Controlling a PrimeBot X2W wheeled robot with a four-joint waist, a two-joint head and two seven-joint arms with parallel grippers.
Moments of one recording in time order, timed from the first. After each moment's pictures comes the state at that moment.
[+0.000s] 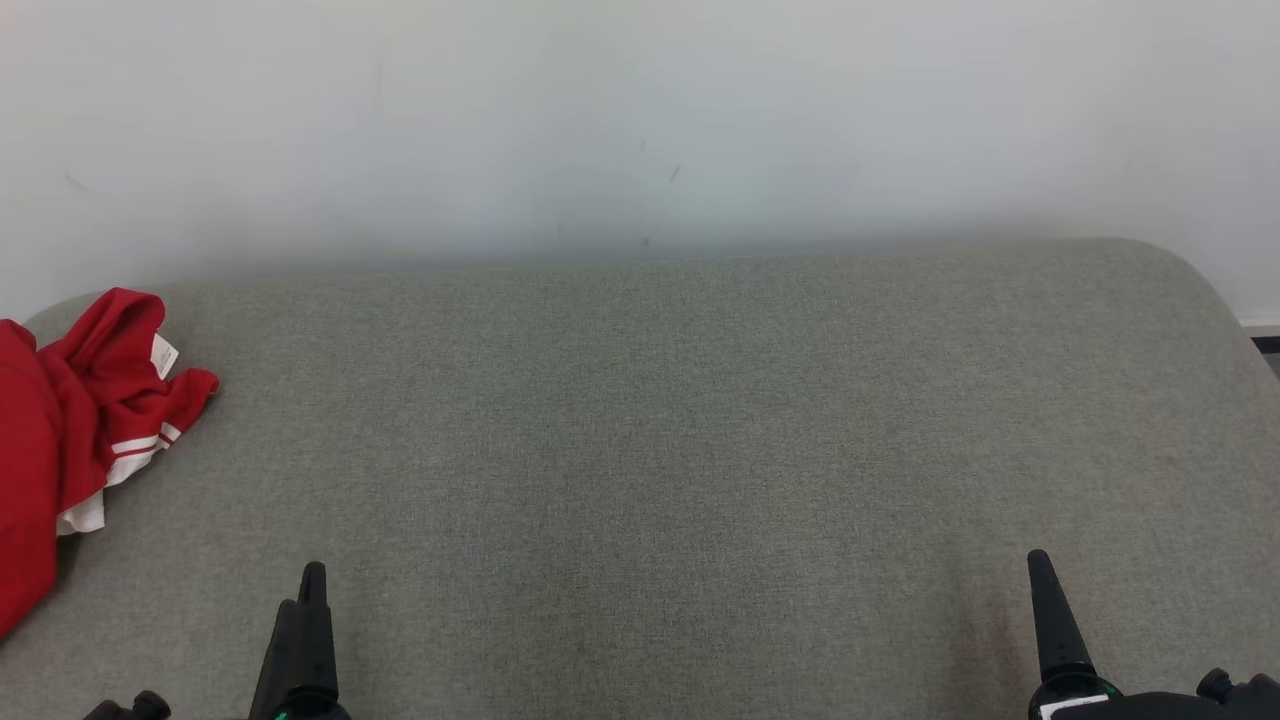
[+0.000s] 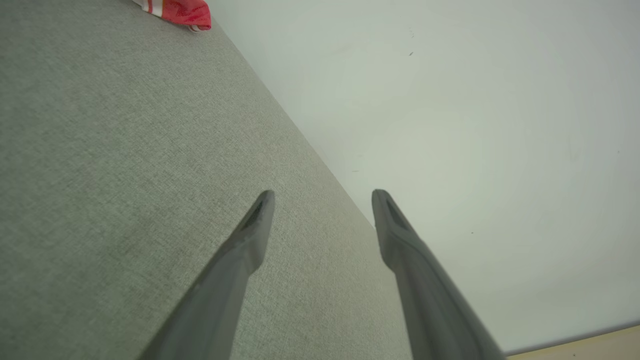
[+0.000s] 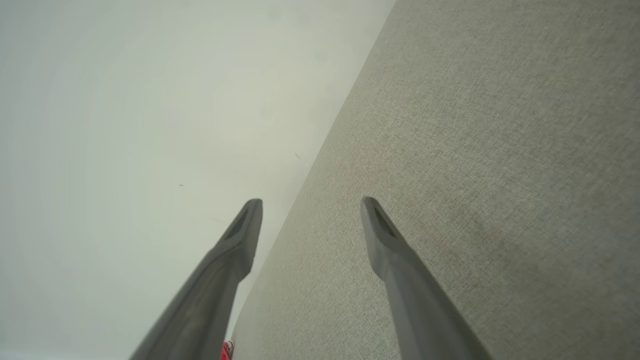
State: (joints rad) left arm 0.00 0.05 0.04 0.15 -1.08 -0.13 -0.06; right arm 0.06 -0.05 -0.07 0.13 1.16 0.12 -0.04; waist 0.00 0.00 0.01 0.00
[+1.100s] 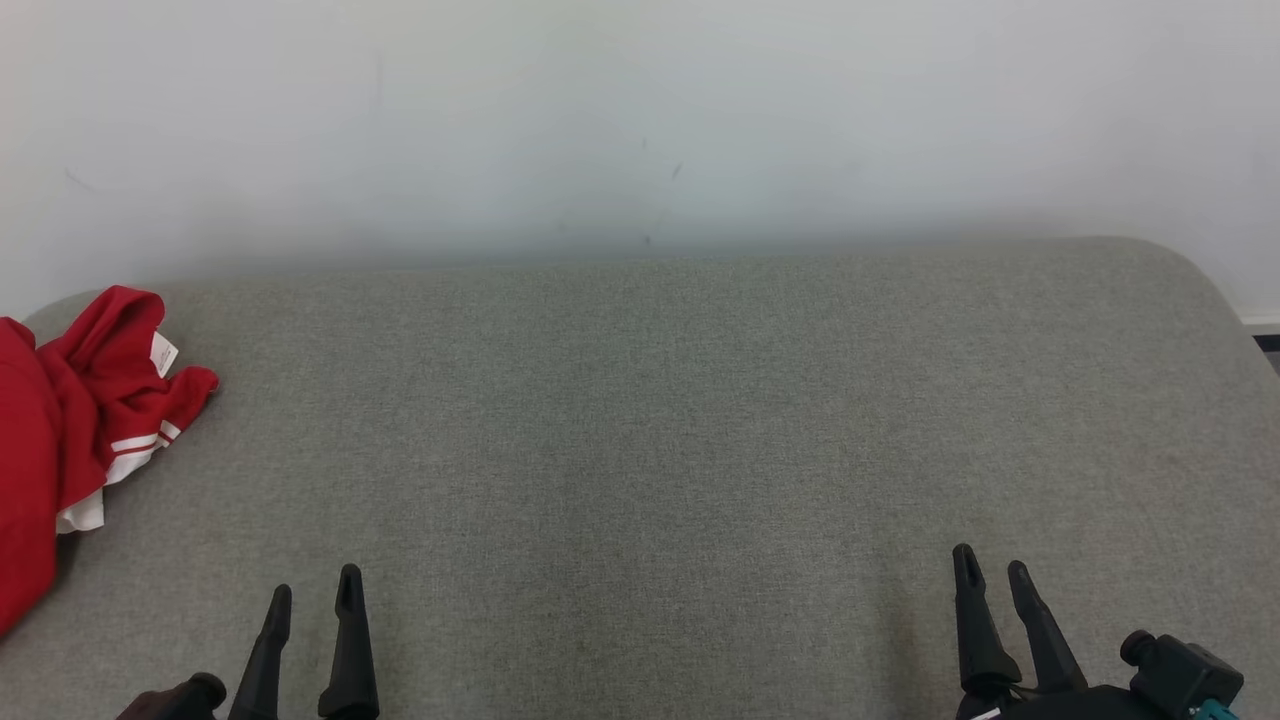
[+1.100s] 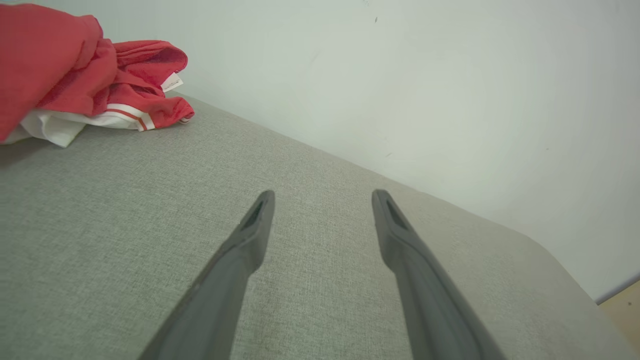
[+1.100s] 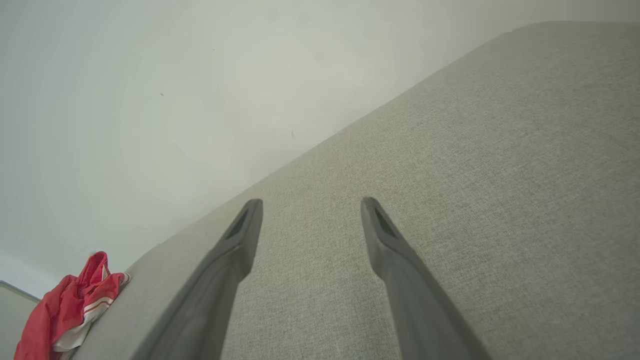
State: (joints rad) left arm 0.03 0.05 0.00 0.12 -0.52 -0.10 -0.15; right arm 0.04 -0.05 0.01 0.15 0.61 0.13 -0.13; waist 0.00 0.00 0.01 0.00
